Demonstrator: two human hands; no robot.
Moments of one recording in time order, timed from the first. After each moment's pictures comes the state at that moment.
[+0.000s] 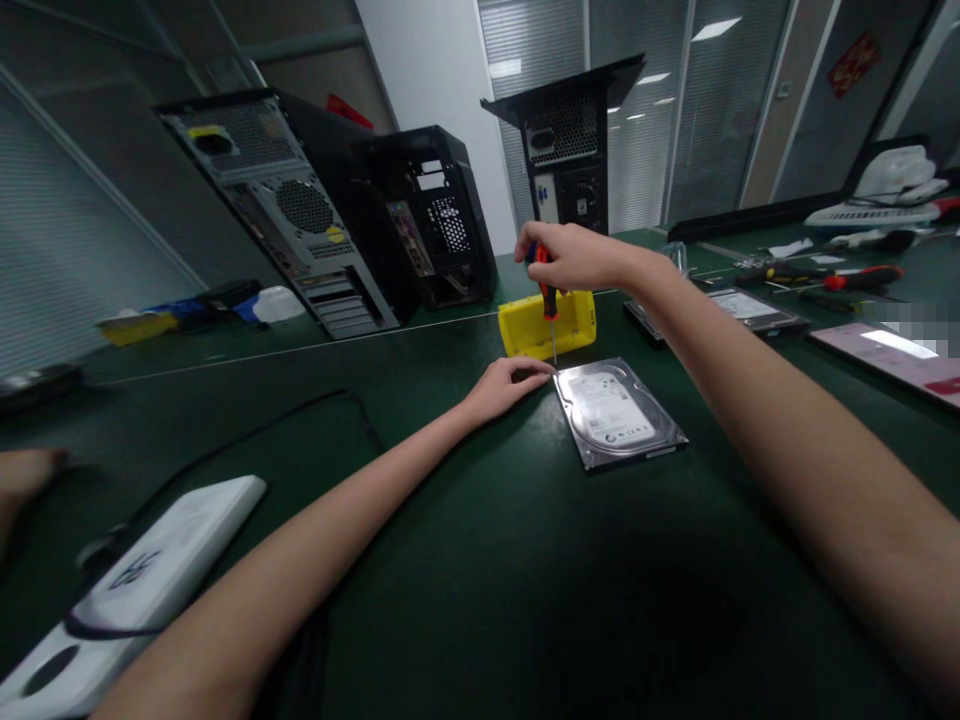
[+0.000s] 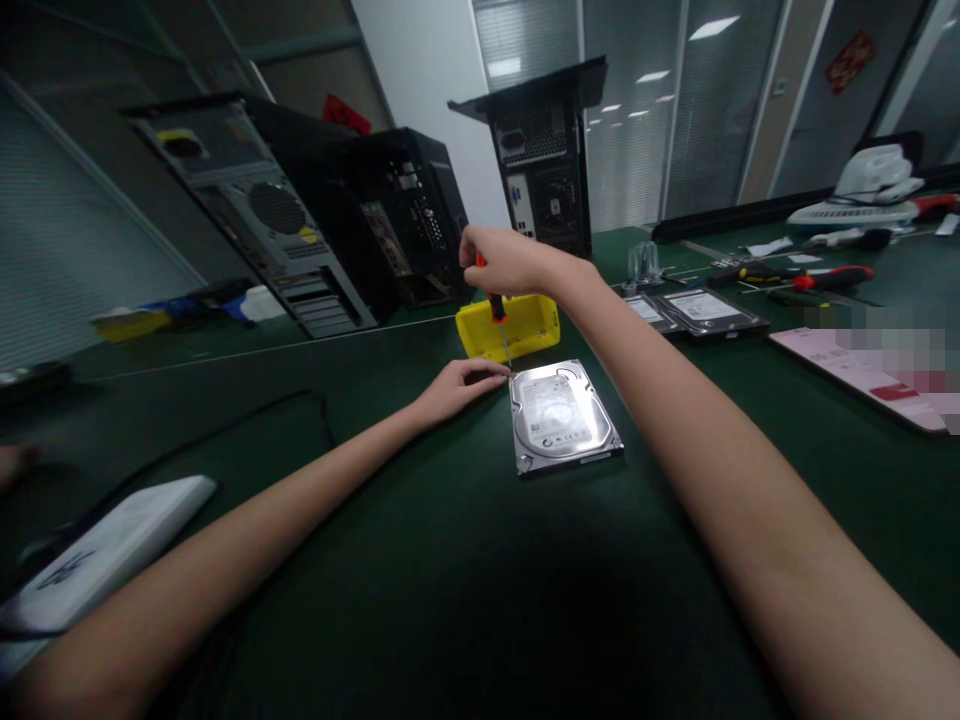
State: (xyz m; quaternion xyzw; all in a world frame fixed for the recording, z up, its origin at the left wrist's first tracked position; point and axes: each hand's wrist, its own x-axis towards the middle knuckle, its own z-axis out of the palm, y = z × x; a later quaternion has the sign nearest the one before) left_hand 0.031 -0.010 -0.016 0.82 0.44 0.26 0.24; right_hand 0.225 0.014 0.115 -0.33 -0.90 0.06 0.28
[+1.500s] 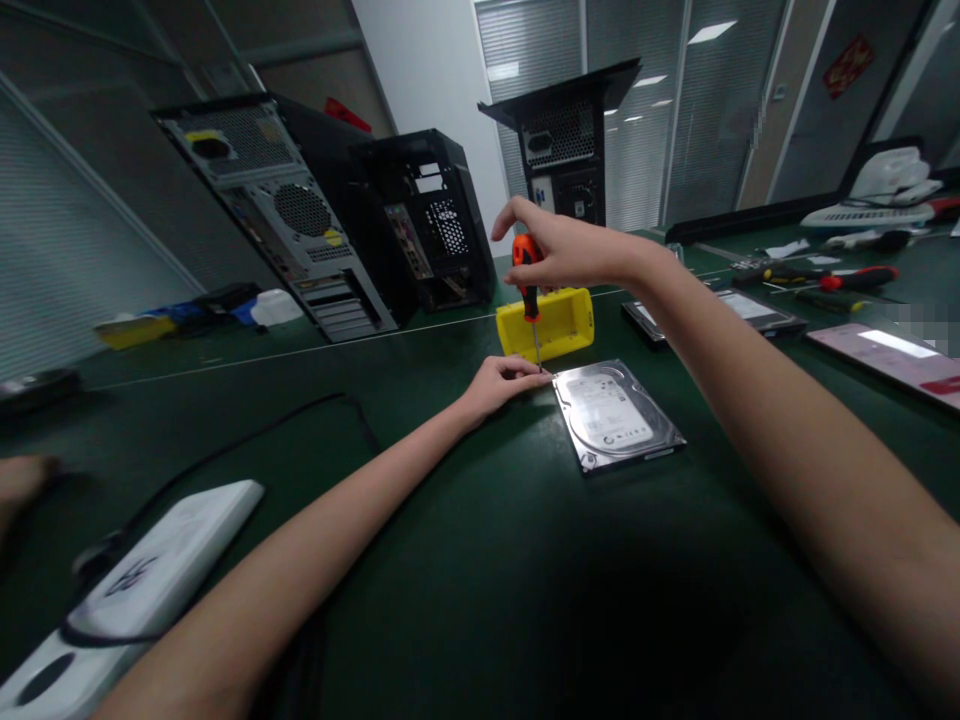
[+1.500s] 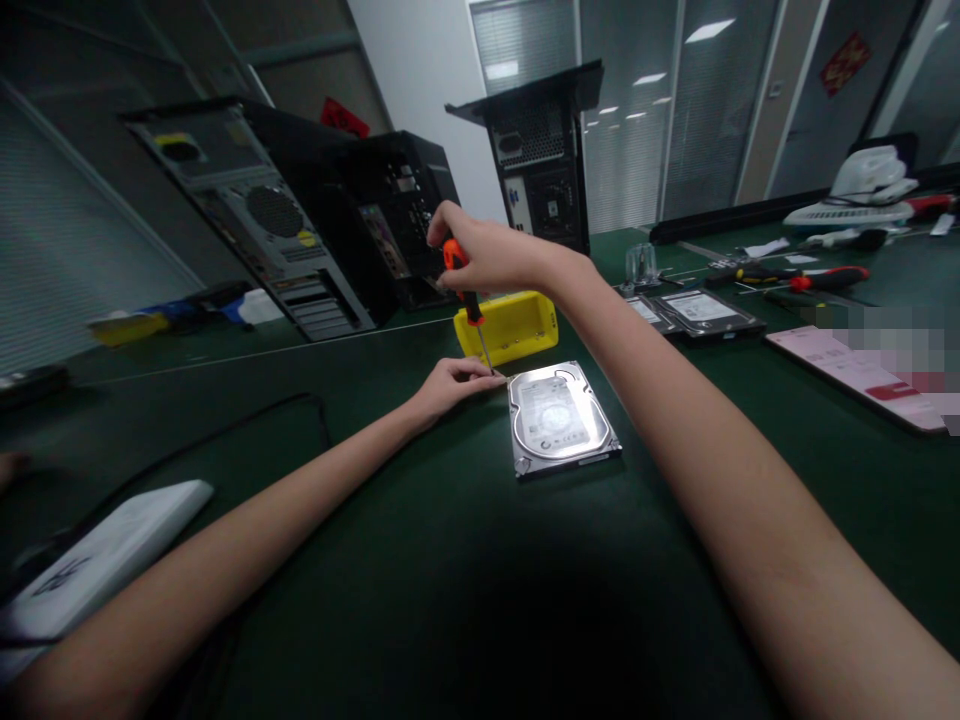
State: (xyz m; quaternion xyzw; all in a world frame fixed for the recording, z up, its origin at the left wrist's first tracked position) left_hand 0.032 -0.013 -0.013 0.77 0.46 0.34 0.29; right_hand 0.226 -0.003 0.130 -0.28 -0.91 0.13 0.28
